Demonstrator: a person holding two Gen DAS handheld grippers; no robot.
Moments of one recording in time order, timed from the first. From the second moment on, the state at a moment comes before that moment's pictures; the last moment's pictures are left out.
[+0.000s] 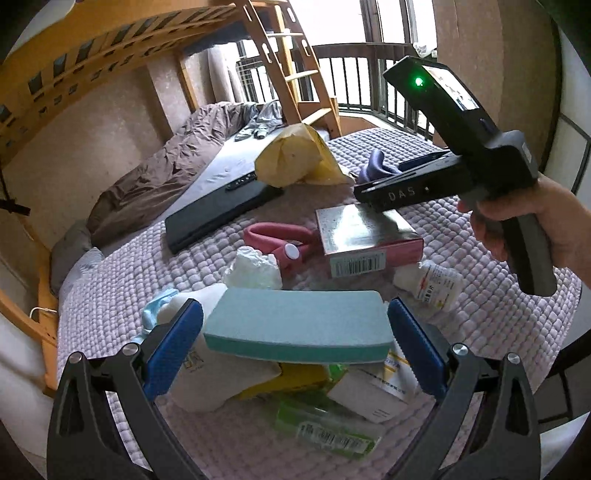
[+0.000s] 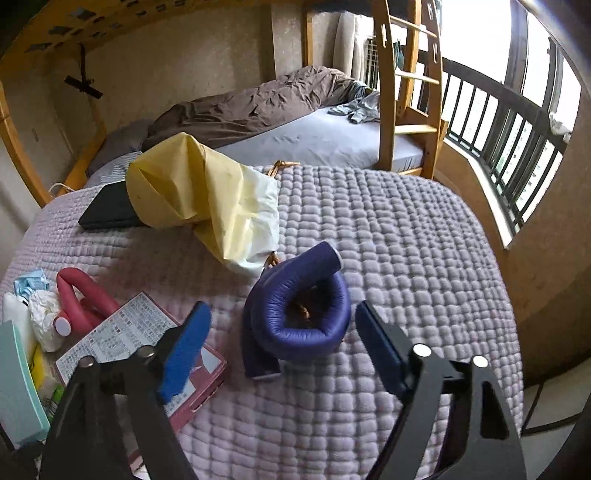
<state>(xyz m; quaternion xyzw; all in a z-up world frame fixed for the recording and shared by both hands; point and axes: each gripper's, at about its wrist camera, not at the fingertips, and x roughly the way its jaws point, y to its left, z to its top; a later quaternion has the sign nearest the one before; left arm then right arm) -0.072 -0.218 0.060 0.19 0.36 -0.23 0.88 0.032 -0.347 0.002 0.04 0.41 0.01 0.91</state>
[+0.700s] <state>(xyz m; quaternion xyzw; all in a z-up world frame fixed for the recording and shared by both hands) -0.082 -0.205 0.071 0.16 0.35 -0.23 0.90 0.004 -0.364 0.013 0.07 0.39 0.01 0.92</state>
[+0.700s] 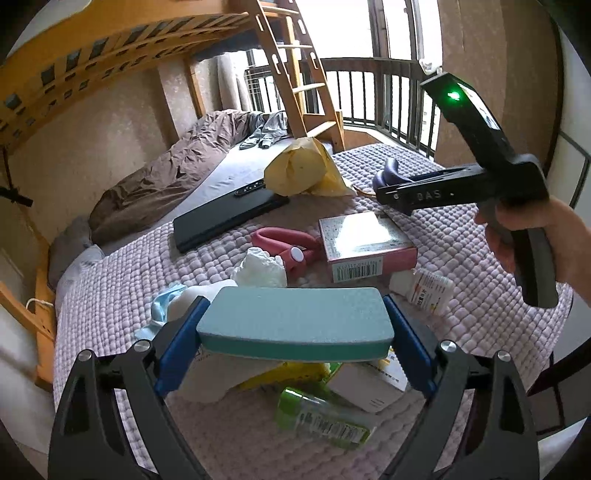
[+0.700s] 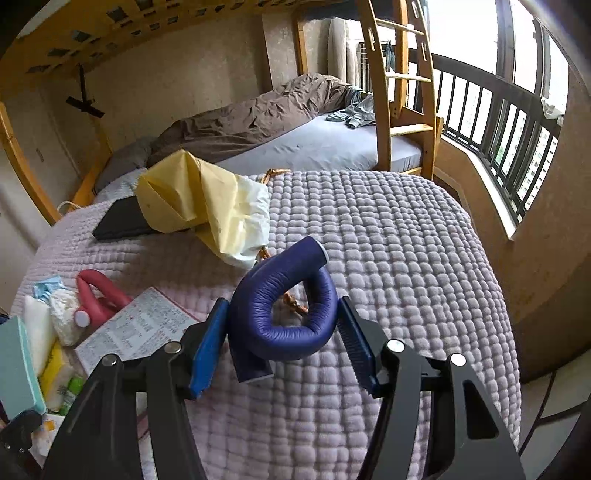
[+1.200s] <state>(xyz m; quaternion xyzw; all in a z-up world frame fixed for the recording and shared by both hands) -0.092 -0.194 0.074 0.13 0.35 -0.21 0.90 -0.038 -0.352 0.030 0.07 0.38 0.03 0.92</state>
